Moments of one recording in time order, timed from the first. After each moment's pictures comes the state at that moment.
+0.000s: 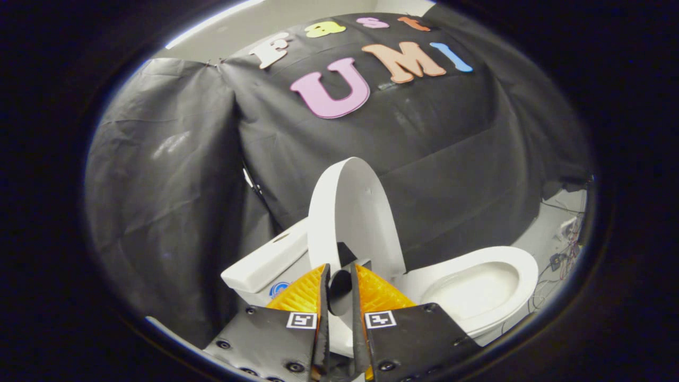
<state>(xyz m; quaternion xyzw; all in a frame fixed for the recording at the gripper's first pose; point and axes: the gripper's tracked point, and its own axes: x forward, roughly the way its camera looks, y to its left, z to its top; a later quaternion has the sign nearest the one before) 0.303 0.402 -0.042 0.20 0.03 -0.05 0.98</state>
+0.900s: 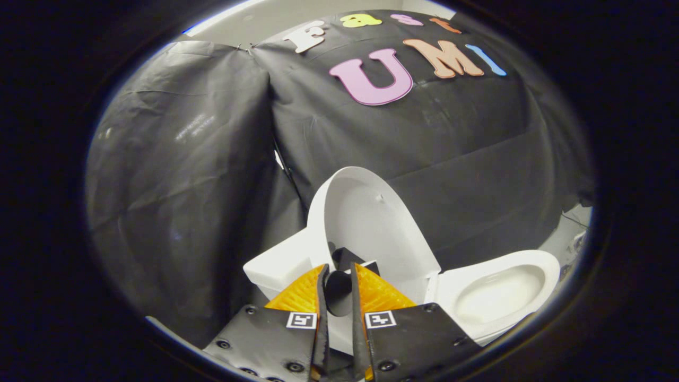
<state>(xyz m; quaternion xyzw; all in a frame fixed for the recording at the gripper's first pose) 0.345 0.474 -0.045 0.17 0.03 0.01 0.98</state>
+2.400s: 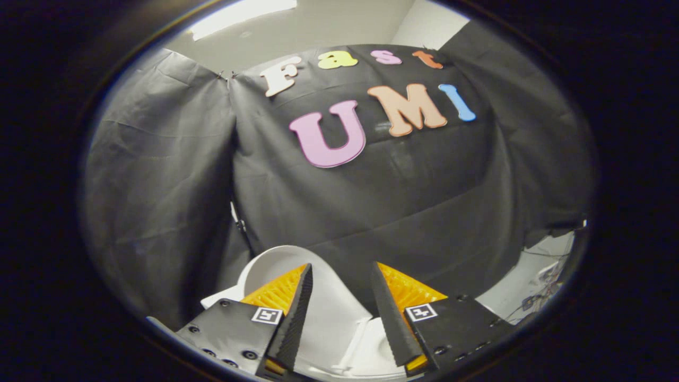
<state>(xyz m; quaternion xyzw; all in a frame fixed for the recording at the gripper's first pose) 0.283 0.290 0.053 0.12 -0.07 -0.14 0.98</state>
